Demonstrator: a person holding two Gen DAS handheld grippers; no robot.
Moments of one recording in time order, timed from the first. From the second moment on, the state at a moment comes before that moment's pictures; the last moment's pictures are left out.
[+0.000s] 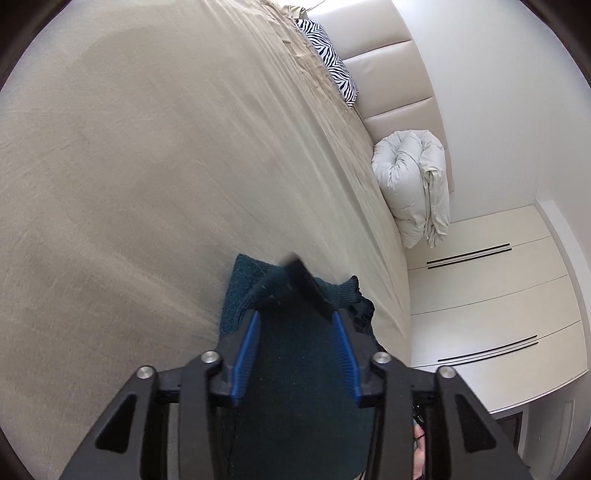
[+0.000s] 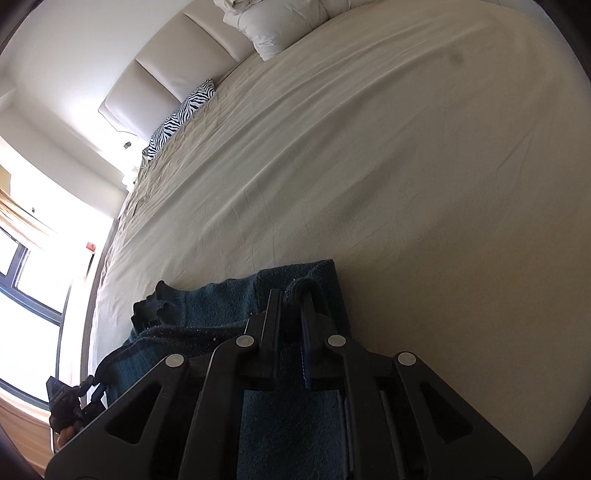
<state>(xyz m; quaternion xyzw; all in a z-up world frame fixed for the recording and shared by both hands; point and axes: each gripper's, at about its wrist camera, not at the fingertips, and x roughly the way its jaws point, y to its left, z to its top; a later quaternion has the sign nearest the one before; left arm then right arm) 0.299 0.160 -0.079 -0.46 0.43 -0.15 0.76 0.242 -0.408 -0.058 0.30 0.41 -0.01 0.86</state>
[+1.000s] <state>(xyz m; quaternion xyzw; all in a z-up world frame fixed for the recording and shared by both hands) 0.189 0.114 -0.067 -0.28 0.45 -0.13 0.84 0.115 -0.383 -0.046 0.16 0.42 -0.03 0.89</state>
